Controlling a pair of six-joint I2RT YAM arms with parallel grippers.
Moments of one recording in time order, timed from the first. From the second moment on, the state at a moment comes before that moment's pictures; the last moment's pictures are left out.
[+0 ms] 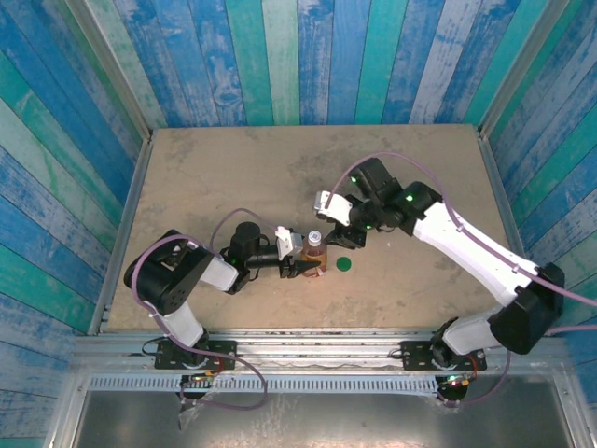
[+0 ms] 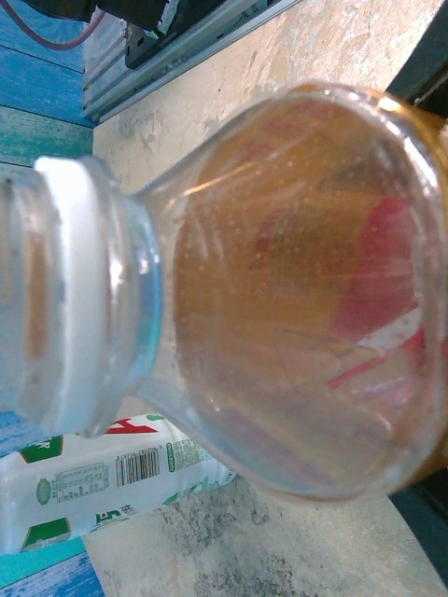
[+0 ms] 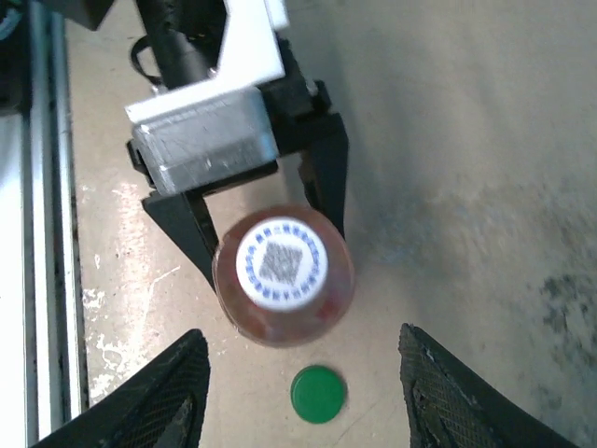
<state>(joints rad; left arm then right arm) -0.57 1.69 0.37 1.07 0.81 0.24 0.70 1.44 1.34 -0.88 -0.39 -0.60</state>
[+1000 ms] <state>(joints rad) -0.57 1.69 0.37 1.07 0.81 0.24 0.70 1.66 1.52 -1.06 -0.50 -0.75</state>
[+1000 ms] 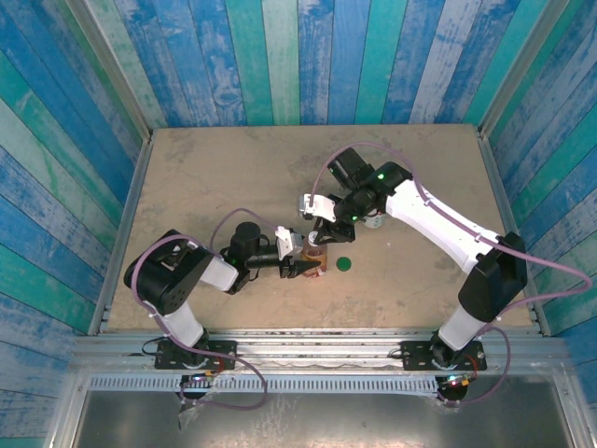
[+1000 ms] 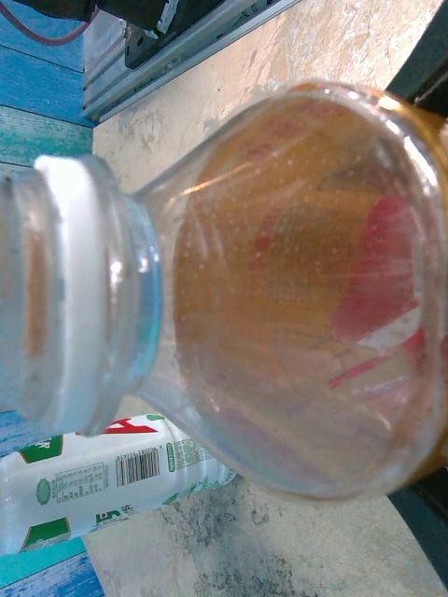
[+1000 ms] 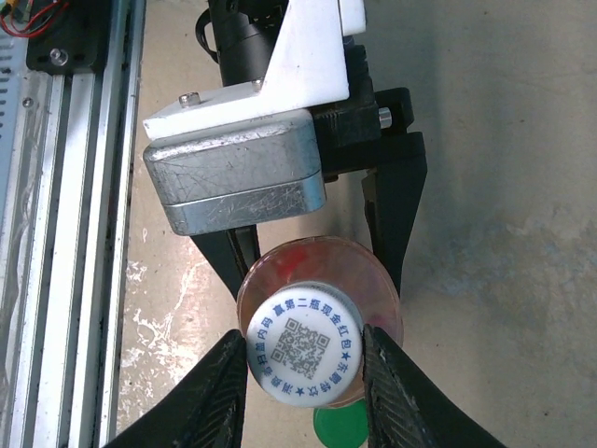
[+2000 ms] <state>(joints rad) -0.57 1.69 0.37 1.07 0.80 0.23 0.85 1.50 1.34 -0.83 -0.16 -0.10</state>
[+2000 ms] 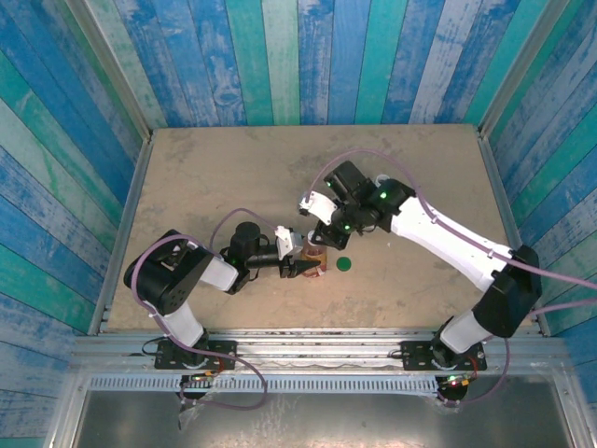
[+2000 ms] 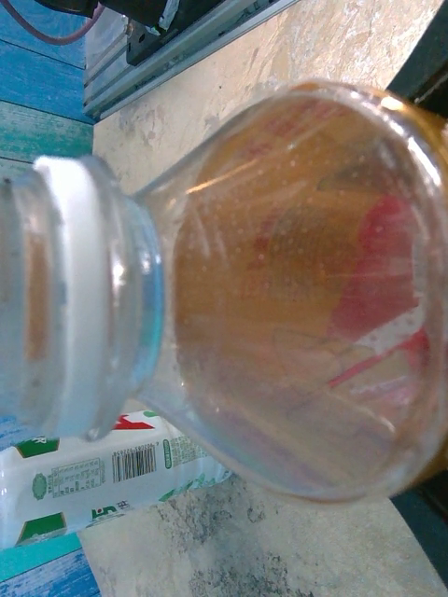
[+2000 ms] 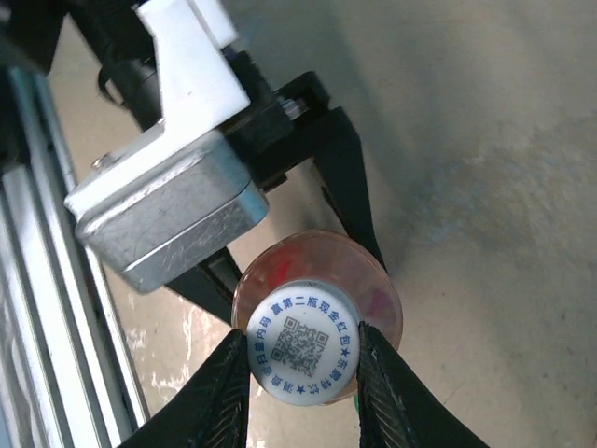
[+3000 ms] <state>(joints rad) -0.56 1.69 0.36 1.08 0.80 0.23 0.81 1.36 1.28 -0.78 -0.28 -0.50</state>
